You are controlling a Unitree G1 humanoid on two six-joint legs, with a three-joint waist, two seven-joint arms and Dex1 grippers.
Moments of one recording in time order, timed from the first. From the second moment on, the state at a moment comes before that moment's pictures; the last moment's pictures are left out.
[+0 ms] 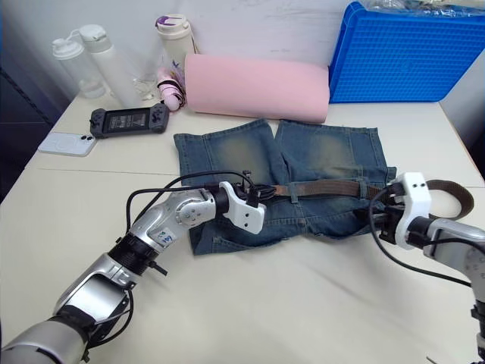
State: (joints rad) left arm -0.75 0.40 -0.51 0.23 0.57 -0.36 -0.43; right arm -0.21 -0.91 -0.24 -0.16 0.87 1.04 0.39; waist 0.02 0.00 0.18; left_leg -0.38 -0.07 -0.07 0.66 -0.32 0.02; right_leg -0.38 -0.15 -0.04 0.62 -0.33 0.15
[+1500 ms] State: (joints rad) left arm -0.31 0.65 0.03 -0.28 -0.14 0.33 -0.92; right arm -0.25 -1.10 -0.03 -0.25 0.42 0.65 1.05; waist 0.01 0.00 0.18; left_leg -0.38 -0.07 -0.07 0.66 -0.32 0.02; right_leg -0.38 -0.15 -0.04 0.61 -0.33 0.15
